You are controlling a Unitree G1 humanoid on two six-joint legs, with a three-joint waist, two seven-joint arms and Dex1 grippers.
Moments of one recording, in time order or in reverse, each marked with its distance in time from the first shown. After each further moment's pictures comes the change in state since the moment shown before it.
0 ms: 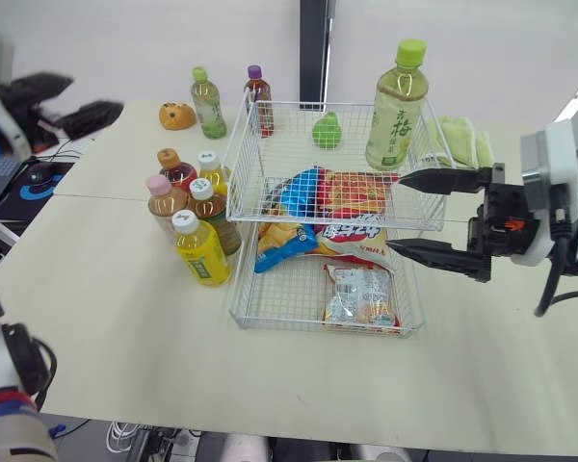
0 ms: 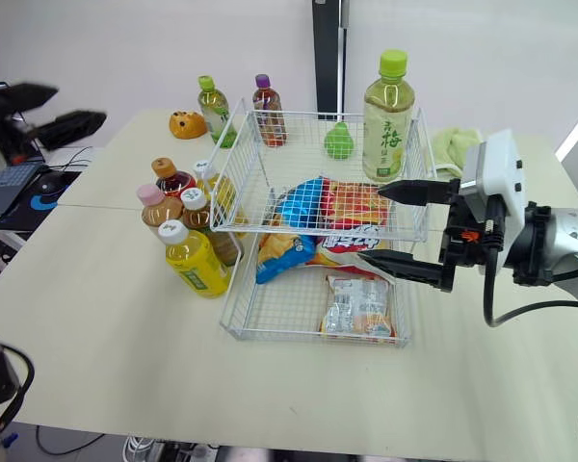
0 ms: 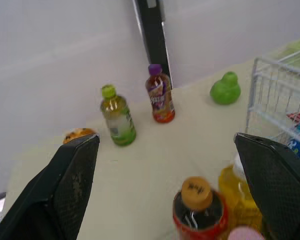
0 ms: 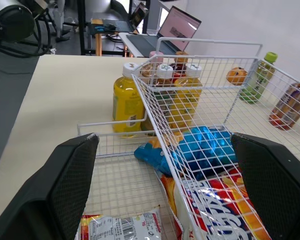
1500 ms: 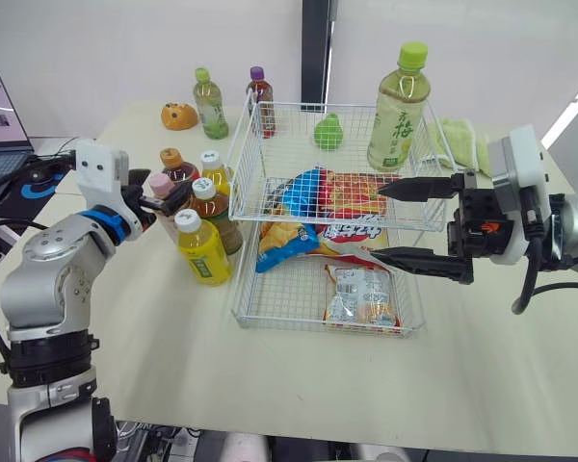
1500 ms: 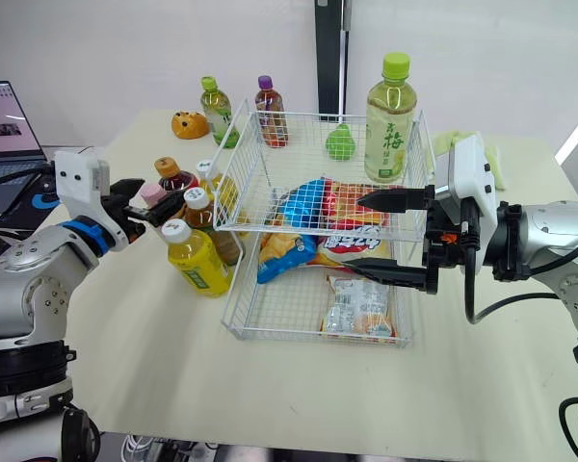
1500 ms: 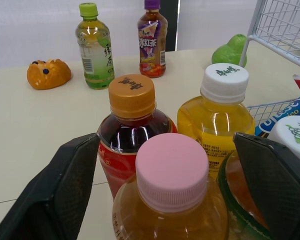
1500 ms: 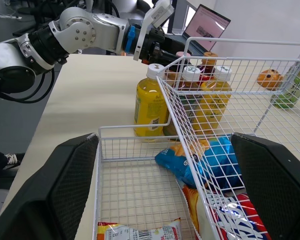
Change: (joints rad) left arm 0.330 -0.365 -0.056 -0.382 -0.114 0.023 0.478; right arm -0.059 0.060 0.053 0.026 -0.053 0.044 0.056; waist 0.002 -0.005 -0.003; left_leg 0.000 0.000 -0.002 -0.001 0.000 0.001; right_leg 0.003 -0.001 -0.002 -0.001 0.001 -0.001
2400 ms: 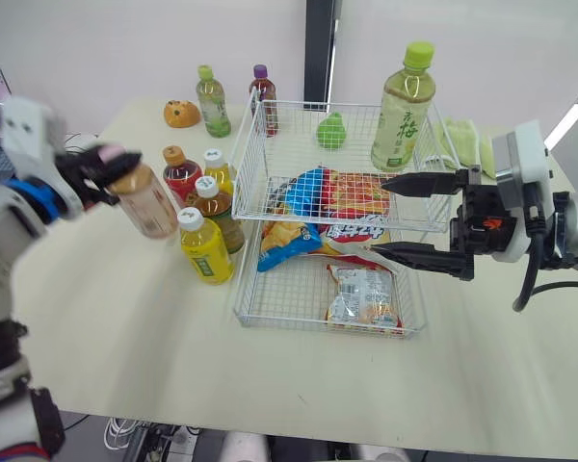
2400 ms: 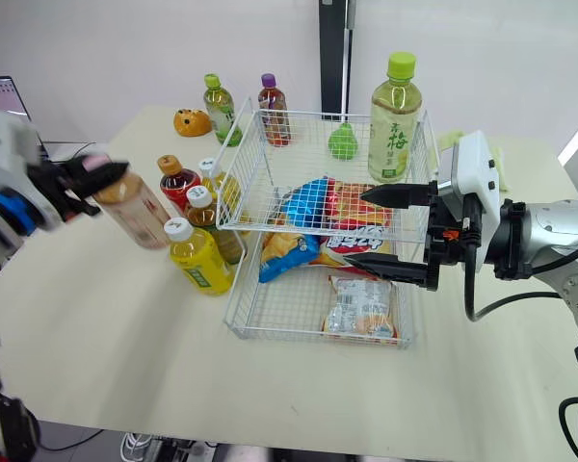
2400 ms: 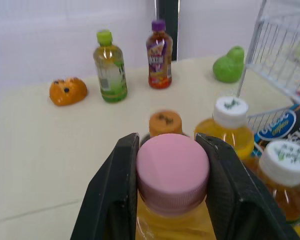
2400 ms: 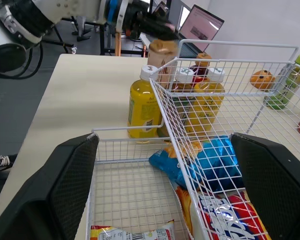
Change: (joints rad) left arm -0.161 0.304 0.117 0.018 -0.177 0.196 -0.130; right arm 0.002 -0.003 -0.025 0.000 -0.001 0.007 -0.020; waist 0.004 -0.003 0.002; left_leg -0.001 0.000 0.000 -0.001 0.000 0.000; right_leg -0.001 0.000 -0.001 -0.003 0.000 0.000
